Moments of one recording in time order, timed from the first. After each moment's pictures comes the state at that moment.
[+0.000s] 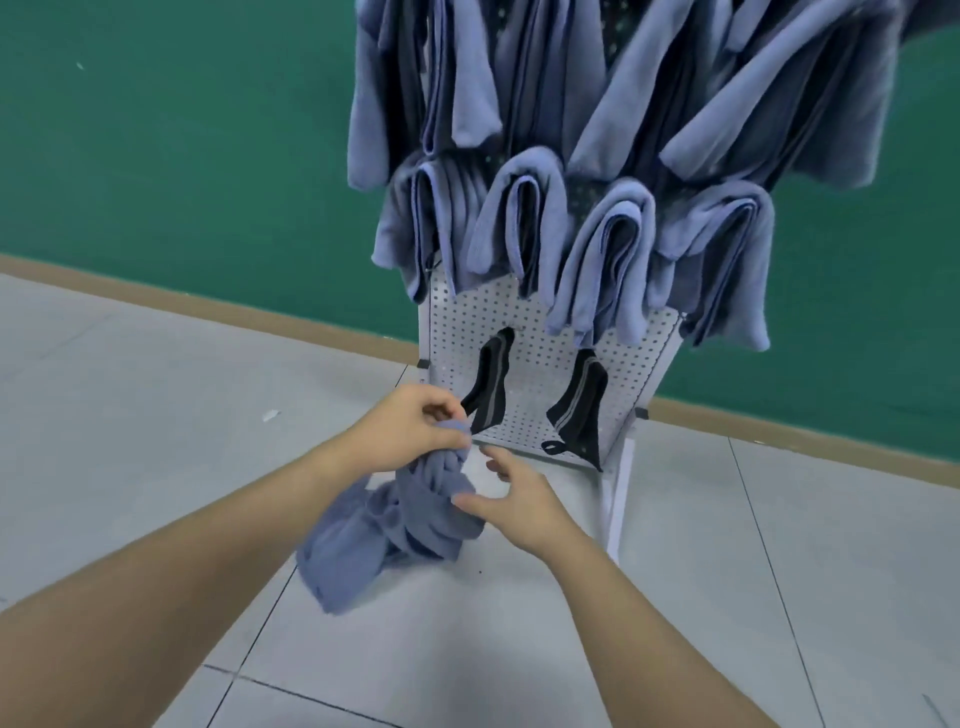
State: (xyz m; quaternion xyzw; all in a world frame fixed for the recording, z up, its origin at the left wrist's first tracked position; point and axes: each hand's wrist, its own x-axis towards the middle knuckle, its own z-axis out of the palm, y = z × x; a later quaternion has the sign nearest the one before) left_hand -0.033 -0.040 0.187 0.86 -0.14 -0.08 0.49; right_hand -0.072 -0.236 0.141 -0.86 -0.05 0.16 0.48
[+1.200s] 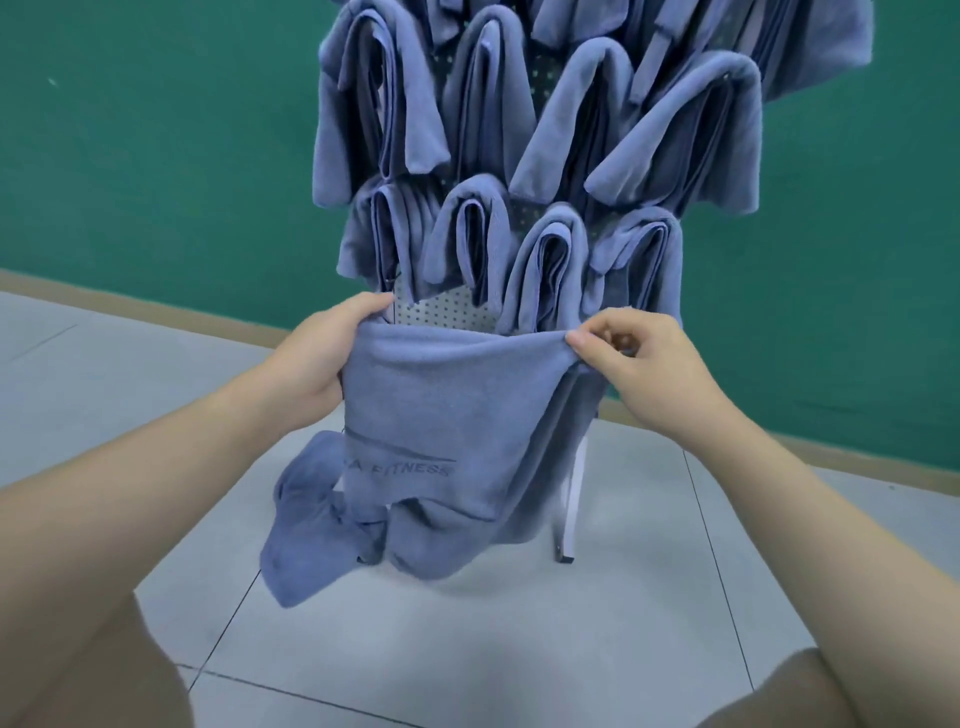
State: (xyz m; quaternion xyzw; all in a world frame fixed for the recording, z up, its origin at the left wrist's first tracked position) left_hand -0.066 -0.053 0.299 0.64 0.10 -0.03 0.76; right_hand -0.084 -0.350 0.327 -0.89 -0.15 -0.11 0.42
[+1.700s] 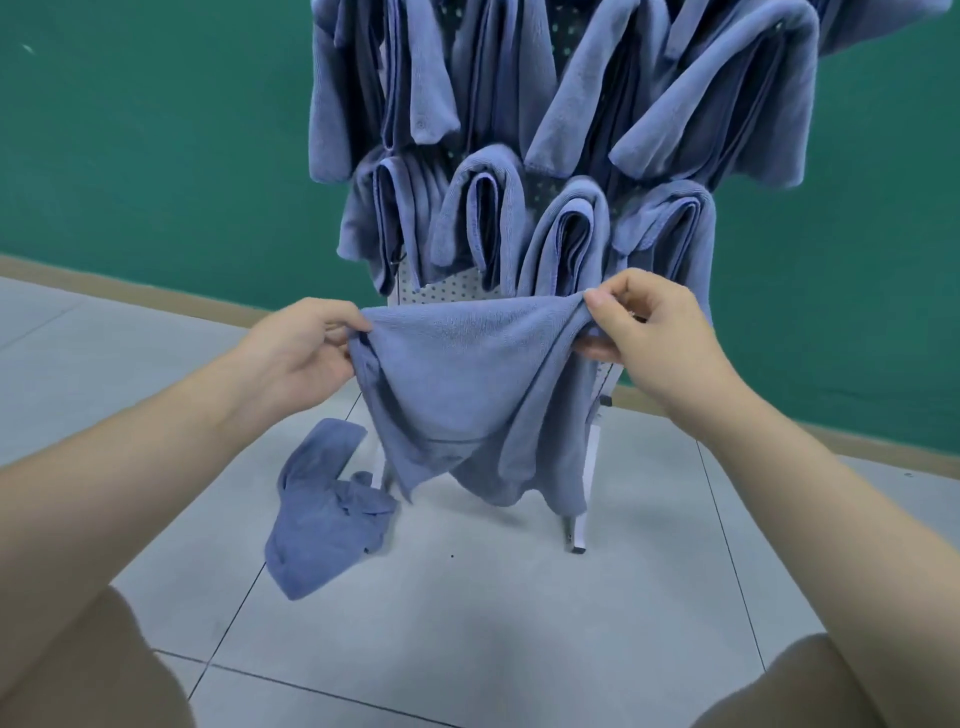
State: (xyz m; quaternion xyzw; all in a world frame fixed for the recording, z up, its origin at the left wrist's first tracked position) left_hand -0.045 -0.026 0.283 0.55 0.13 -0.07 0.82; right_hand -0.061 -0.330 0.324 -0.83 -0.06 -0.09 0.55
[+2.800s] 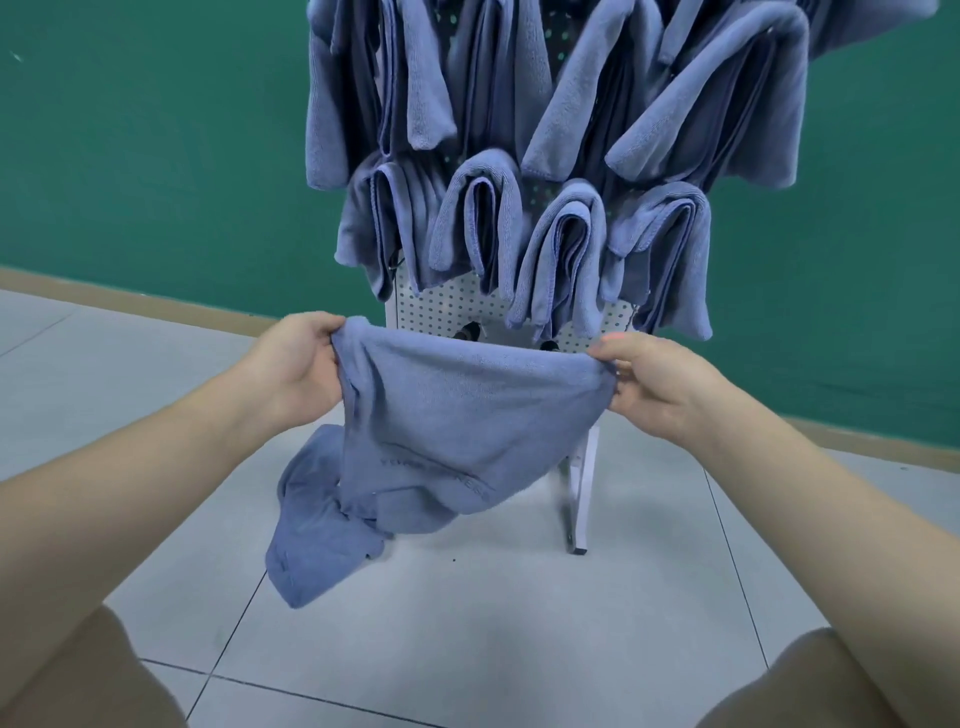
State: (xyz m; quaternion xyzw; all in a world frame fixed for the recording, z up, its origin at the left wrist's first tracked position) left_hand -0.038 -0.017 0.269 0.52 0.18 -0.10 0.83; right_hand -0.044 -0.336 0.298 -0.64 0.17 0.09 0.74
